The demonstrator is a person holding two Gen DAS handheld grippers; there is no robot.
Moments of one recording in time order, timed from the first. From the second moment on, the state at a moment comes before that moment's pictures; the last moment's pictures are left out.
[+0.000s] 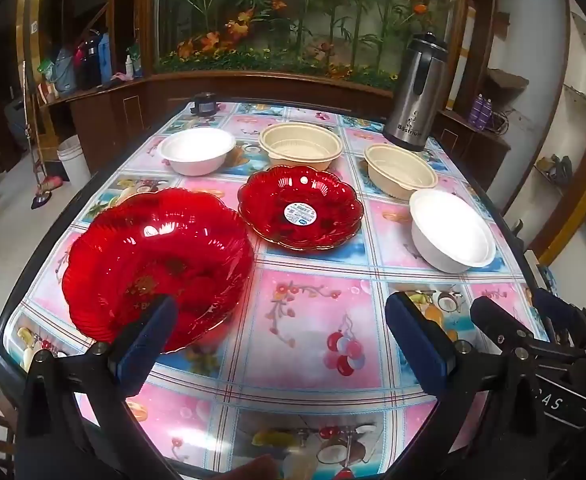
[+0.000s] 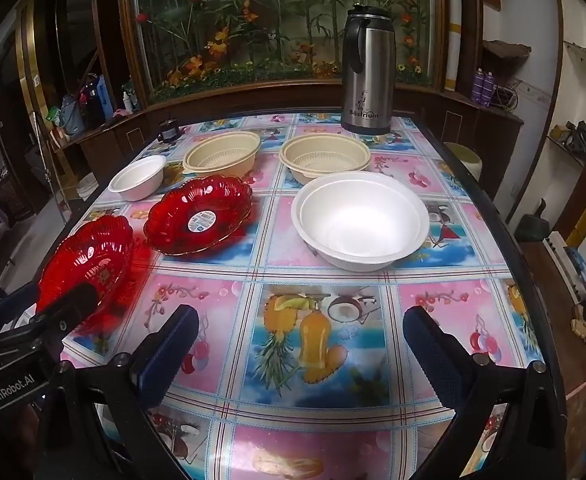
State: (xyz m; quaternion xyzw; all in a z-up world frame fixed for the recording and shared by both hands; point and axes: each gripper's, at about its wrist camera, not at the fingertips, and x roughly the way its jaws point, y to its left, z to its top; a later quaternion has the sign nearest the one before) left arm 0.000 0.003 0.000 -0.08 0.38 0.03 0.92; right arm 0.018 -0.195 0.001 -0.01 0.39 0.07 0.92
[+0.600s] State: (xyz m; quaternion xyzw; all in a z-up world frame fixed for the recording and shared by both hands) left arm -0.004 0.006 0.002 -0.07 0.37 0.05 0.93; right arm 0.021 -0.189 -0.001 -0.01 0.39 0.06 0.92
